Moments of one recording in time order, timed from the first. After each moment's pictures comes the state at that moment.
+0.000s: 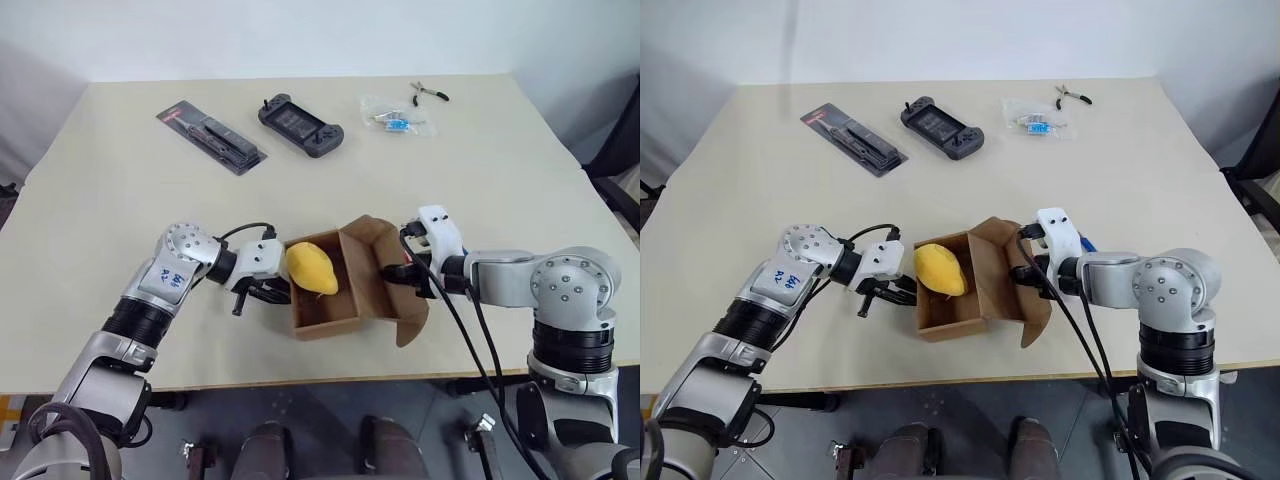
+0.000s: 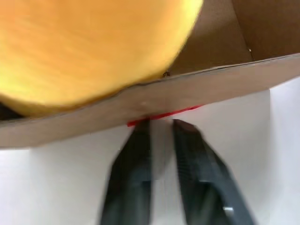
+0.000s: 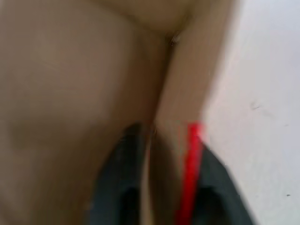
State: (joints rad) left arm -0.75 0.62 -0.32 0.38 -0.03 0.08 -1.35; right arm -0.67 -0.47 -0.14 -0.26 1.00 1.60 -0.06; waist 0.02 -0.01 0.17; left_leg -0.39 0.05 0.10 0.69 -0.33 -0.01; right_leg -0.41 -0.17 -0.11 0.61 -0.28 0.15
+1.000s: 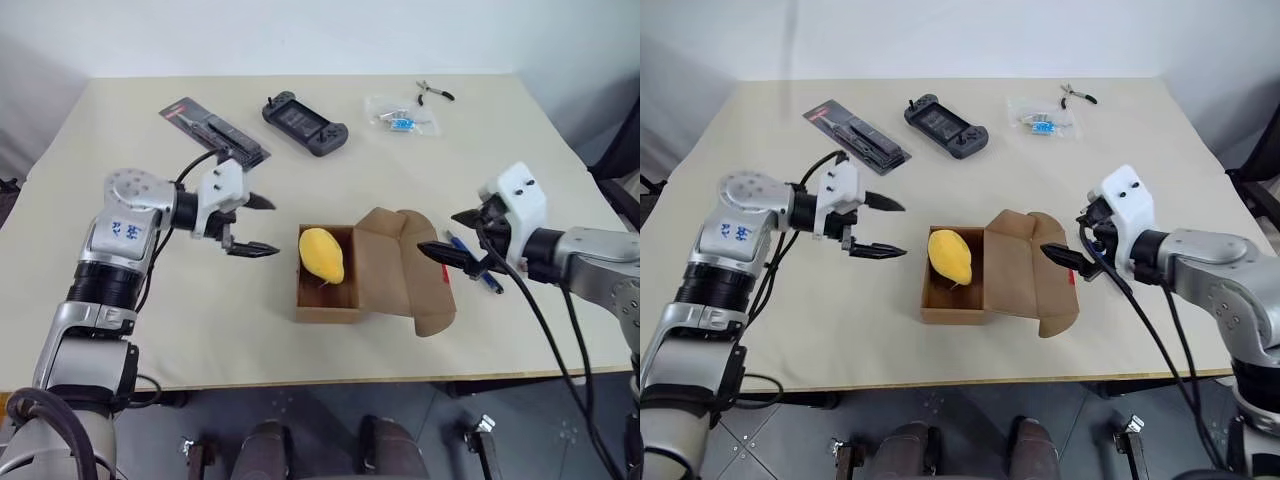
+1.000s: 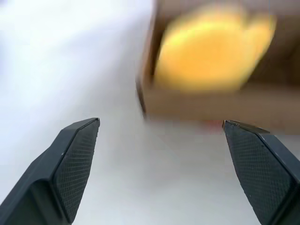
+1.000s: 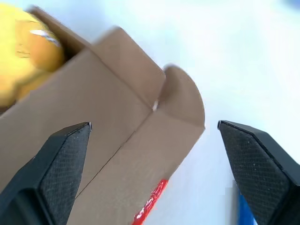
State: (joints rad) left arm -0.95 0.62 -0.14 0.42 -0.13 0.18 -1.32; right arm -0.46 -0.94 -0.15 -0.45 0.71 1.04 0.58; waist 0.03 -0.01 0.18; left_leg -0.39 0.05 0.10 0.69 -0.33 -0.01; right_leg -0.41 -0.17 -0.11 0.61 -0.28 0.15
